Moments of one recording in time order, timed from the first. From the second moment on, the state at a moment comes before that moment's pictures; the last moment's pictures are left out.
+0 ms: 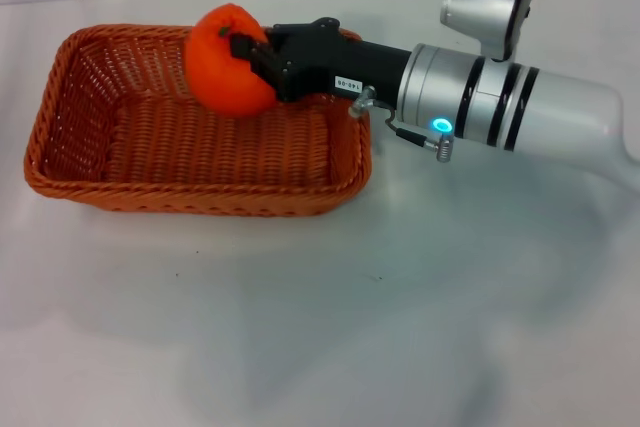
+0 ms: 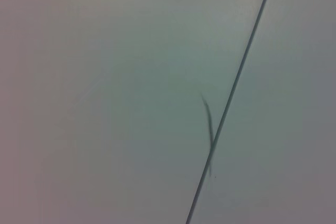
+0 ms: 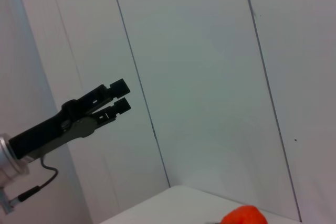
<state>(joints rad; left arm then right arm) -0.36 -2.16 0.60 0.67 1.08 1.19 -1.19 0.69 2.10 -1.70 -0.40 -0.71 -0.98 -2.04</state>
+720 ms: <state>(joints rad) -0.36 -2.16 0.60 0.67 1.08 1.17 -1.19 0.68 2.10 -1.69 -0.40 -0.66 -0.99 -2.04</state>
